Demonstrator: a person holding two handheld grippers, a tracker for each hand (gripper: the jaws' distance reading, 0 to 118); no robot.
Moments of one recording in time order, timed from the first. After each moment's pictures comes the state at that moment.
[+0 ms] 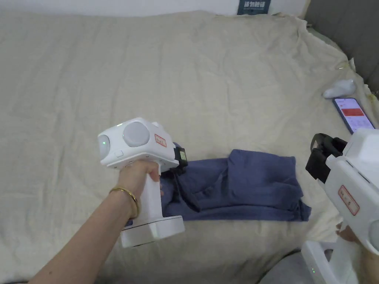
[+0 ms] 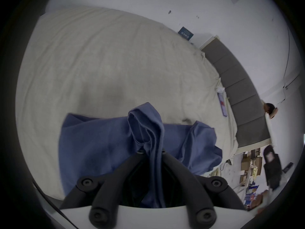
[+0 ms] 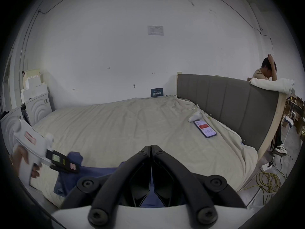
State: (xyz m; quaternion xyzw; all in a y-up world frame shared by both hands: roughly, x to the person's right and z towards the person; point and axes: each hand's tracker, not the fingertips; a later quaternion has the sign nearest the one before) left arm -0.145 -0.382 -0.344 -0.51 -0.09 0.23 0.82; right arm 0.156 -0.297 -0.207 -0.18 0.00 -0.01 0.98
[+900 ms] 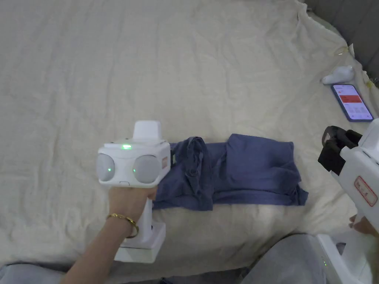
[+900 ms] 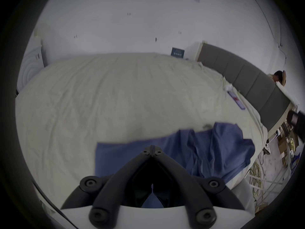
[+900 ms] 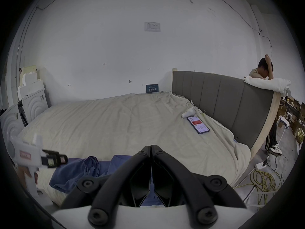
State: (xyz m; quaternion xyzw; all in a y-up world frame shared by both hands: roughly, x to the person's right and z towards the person) left arm -0.147 -0.404 -0.285 -0.39 -0.05 0.06 0.92; right arm 0.163 -0.299 -0.202 -0.20 -0.02 0.00 0.98
